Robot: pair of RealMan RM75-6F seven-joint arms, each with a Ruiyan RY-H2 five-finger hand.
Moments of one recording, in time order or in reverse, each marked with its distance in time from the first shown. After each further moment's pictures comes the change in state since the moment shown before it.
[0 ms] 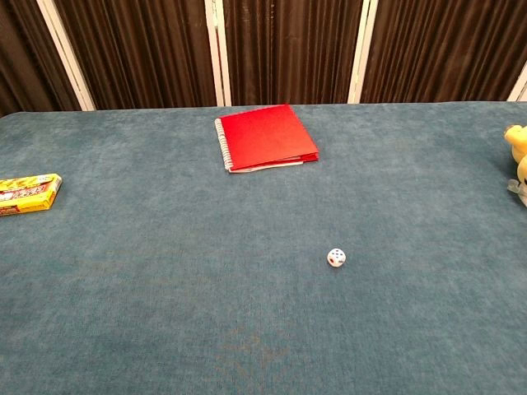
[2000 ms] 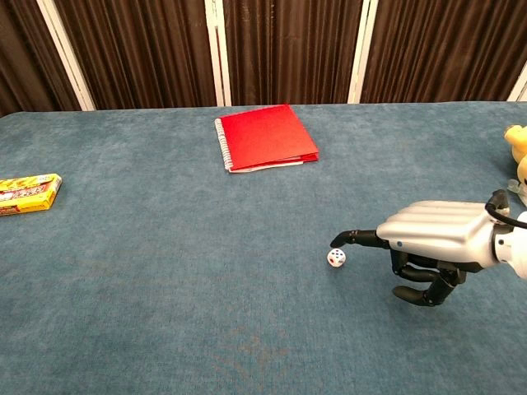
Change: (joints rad) left arm -0.056 -0.047 -0.031 0.012 -0.111 -0.111 0.098; right arm 0.590 -0.348 0.003 0.199 0.208 -0.808 -0.259
